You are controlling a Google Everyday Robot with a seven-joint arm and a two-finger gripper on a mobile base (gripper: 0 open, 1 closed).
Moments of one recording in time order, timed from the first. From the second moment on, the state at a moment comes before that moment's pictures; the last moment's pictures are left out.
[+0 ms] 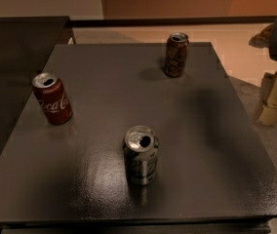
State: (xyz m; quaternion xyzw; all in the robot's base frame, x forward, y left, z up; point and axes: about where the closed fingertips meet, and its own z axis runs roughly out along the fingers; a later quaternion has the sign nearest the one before) arm 0.438 -0.217 0.976 -0.60 0.78 -0.03 0.16
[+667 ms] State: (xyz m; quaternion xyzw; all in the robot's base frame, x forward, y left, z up) arm 0.477 -0.203 0.971 -0.60 0.78 -0.02 0.18
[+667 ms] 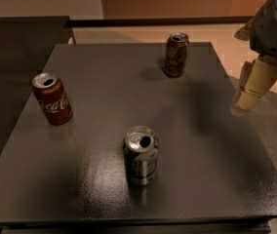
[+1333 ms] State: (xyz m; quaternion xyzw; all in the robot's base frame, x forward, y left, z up) arm 0.577 -0.187 0.921 -0.57 0.79 0.00 0.25
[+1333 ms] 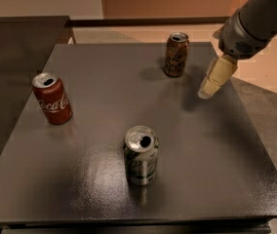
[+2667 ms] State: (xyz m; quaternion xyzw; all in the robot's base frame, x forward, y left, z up) arm 0.714 -0.166 0.900 -0.44 0.81 0.11 0.37
